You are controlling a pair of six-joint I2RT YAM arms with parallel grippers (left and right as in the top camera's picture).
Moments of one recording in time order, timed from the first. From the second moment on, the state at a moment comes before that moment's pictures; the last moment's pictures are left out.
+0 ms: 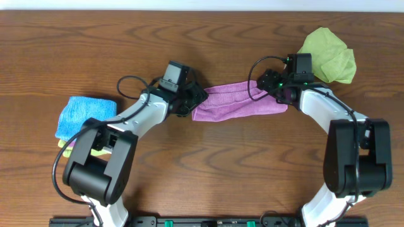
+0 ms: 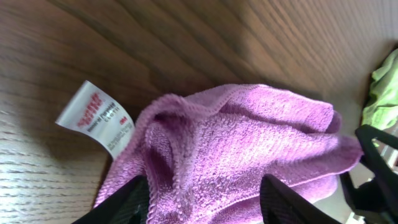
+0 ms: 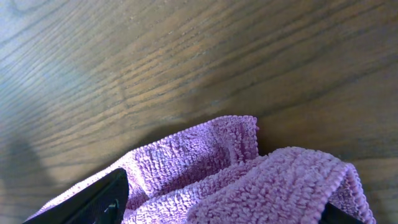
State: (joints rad) left arm -0.40 1.88 1.10 -0.22 0.37 -1.03; right arm 0.06 1.89 1.09 -0.20 -0.21 0.59
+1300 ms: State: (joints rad) left arm -0.47 1.88 1.11 -0.21 0.29 -1.04; right arm 0.06 1.89 1.09 -0.20 -0.21 0.59
